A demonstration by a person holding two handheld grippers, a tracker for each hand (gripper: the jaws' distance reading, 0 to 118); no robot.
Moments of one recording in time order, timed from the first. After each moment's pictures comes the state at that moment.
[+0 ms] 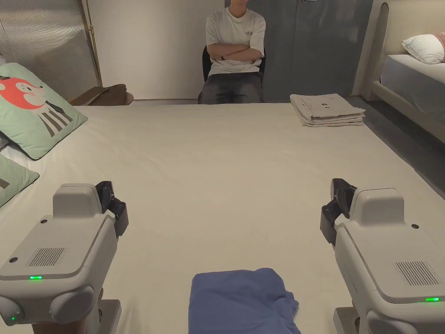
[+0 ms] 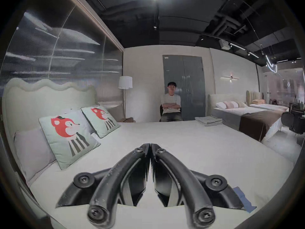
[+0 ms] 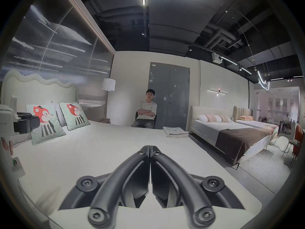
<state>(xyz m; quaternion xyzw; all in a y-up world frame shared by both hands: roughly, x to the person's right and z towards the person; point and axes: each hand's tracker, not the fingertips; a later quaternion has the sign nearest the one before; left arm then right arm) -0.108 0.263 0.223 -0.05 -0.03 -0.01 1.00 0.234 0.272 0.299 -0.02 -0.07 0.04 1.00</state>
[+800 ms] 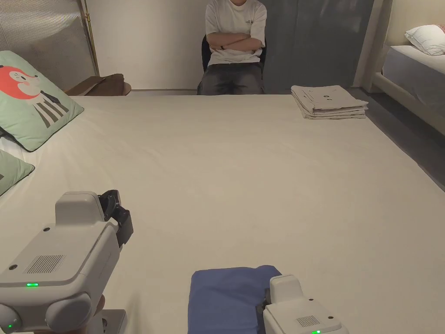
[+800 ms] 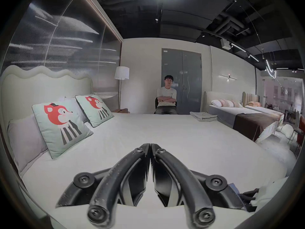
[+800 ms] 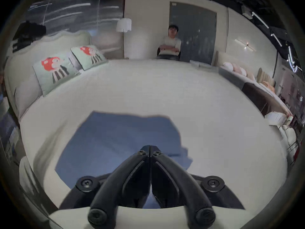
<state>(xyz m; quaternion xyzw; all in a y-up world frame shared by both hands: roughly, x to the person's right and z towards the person) -0.109 0.241 0.214 -0.09 -0.05 0.02 0.99 0.176 0.091 0.252 -0.33 0.02 0.02 0.94</state>
